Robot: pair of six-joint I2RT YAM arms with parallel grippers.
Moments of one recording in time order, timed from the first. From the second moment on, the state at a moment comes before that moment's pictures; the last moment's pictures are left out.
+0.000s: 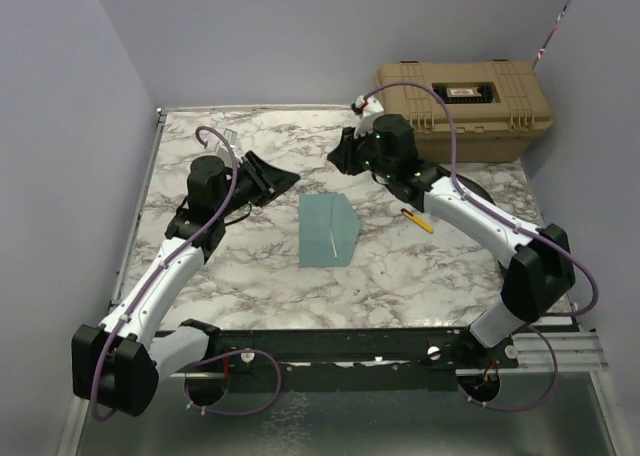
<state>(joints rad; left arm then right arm) -0.30 1.08 0.86 0.09 0.46 -1.09 0.64 1.57 1.34 0.01 -0.07 0.21</state>
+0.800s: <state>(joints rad) -0.48 1.62 0.68 0.06 0.43 -0.72 0.80 1.86 1.24 -0.22 0.07 0.35</state>
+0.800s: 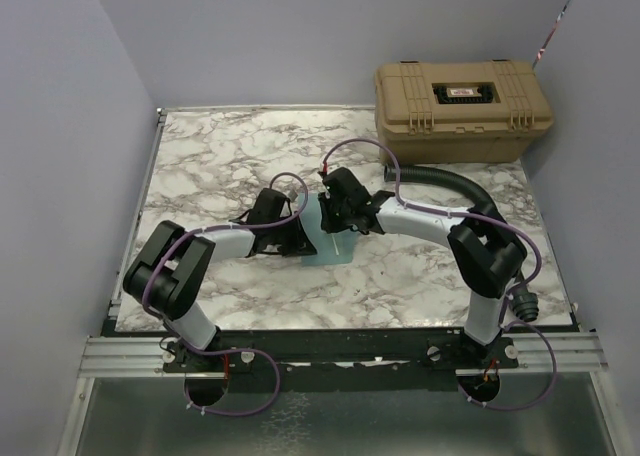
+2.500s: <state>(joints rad) -0.38 1.71 0.67 0.18 0.59 -0.73 0.81 2.00 1.33 -0.14 0.26 0.44</state>
